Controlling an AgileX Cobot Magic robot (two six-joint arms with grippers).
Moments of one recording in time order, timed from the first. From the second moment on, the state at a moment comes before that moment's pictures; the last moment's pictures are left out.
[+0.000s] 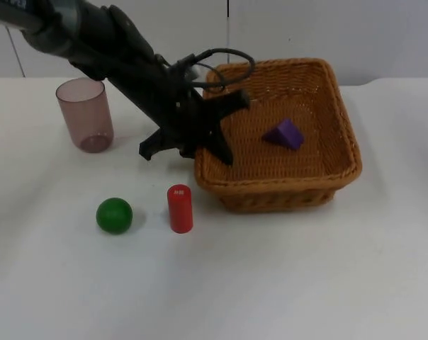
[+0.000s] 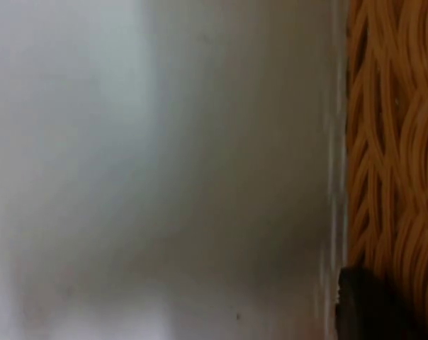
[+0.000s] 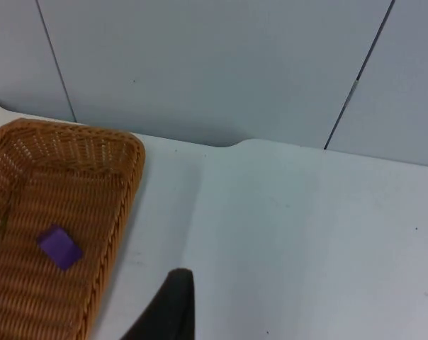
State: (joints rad) right arm 0.10 1.19 -1.36 -0.07 0.85 -0.04; left arm -0.32 2.43 -1.76 -0.77 0.72 0.19
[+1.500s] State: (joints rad) right arm 0.10 1.19 -1.36 -0.07 0.89 -0.06; left arm -0.32 2.32 -1.76 -0.57 0.75 0.15
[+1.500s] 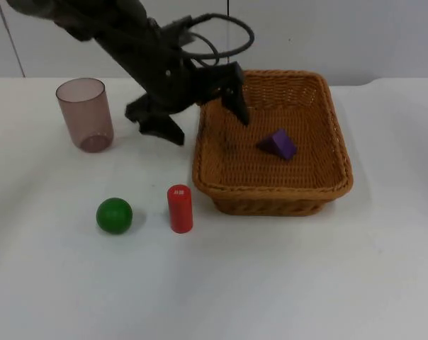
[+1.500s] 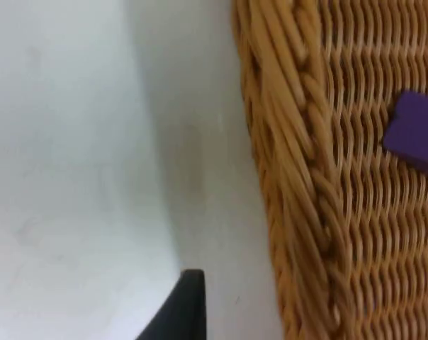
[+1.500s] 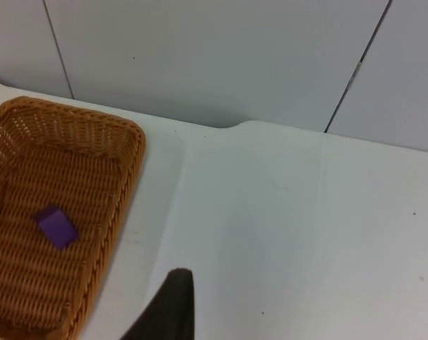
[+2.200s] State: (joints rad) right arm 0.10 1.19 -1.36 -0.07 0.88 -0.06; left arm -0.33 1.89 -1.63 0.00 0.72 -0.09
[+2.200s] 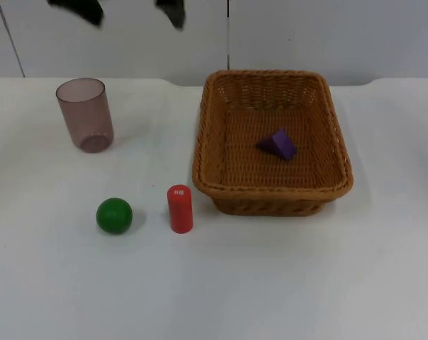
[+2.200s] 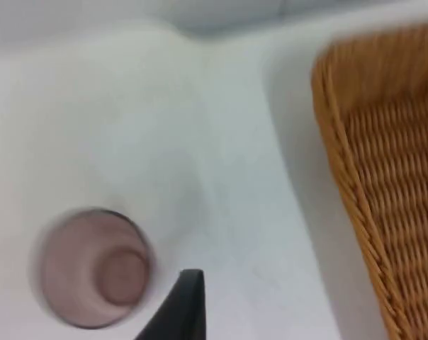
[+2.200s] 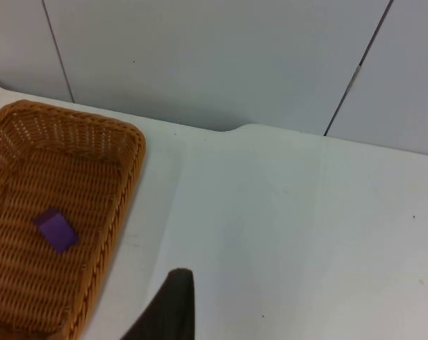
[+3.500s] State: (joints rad) right arm 0.10 1.18 -1.36 -0.03 0.62 -0.02; left arm -0.12 1.40 -1.47 -0.12 0.62 0.02
